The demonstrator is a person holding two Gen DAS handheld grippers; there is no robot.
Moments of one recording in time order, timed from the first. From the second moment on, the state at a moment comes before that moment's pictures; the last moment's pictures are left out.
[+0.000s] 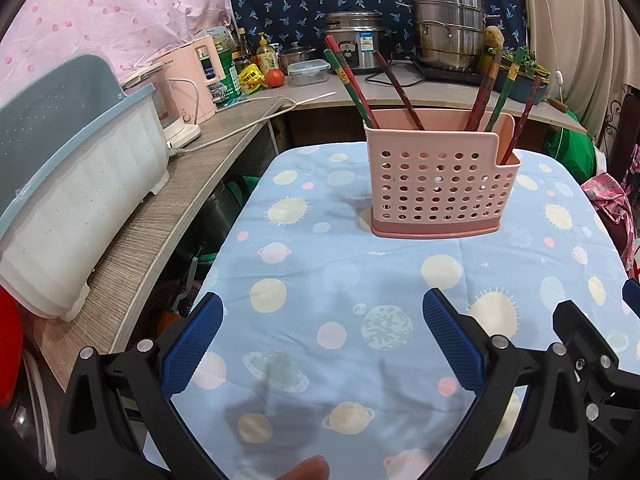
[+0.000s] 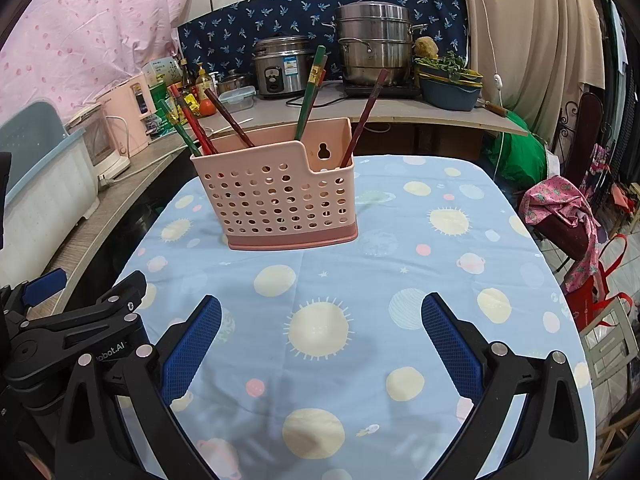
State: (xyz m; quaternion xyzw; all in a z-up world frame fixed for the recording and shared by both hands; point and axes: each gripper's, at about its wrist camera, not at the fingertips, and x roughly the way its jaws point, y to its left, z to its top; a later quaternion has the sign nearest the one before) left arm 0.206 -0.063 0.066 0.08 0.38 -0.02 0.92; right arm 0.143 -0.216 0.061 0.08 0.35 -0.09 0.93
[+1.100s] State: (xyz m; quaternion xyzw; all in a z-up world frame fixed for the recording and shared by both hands) left arm 0.207 -0.066 0.068 0.09 0.37 -0.02 0.92; right arm 0.145 -0.224 0.061 0.09 0.35 -0.09 0.93
